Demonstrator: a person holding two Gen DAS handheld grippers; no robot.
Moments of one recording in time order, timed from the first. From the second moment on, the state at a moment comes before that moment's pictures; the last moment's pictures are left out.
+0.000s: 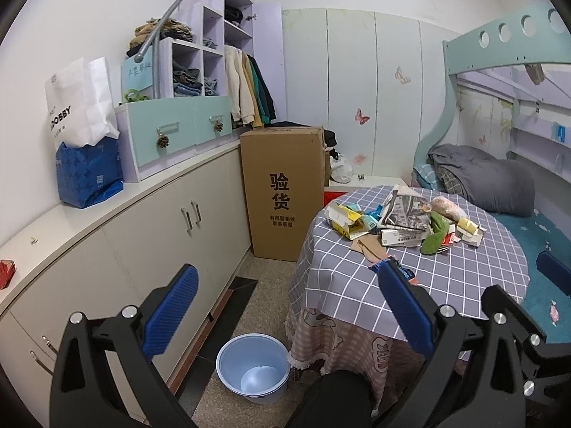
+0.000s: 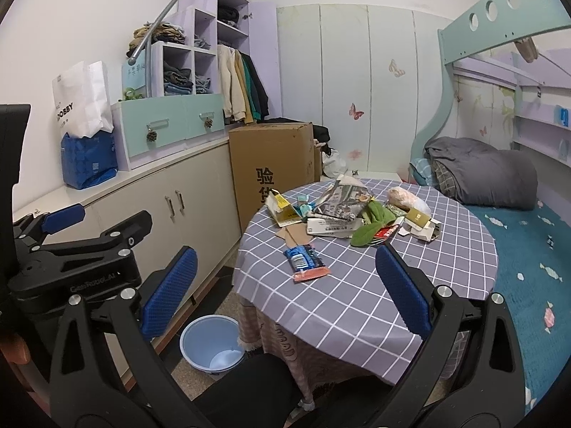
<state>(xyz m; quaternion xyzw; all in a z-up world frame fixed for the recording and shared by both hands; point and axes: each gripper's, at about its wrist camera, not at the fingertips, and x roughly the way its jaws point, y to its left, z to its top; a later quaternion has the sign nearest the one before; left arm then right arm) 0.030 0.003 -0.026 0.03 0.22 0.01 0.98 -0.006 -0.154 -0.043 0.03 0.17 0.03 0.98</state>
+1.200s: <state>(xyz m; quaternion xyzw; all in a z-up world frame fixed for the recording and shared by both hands) 0.210 -0.140 -0.146 0.05 0.43 -0.09 0.90 0.118 -0.310 -0.129 0.15 0.31 -0.07 0.94</state>
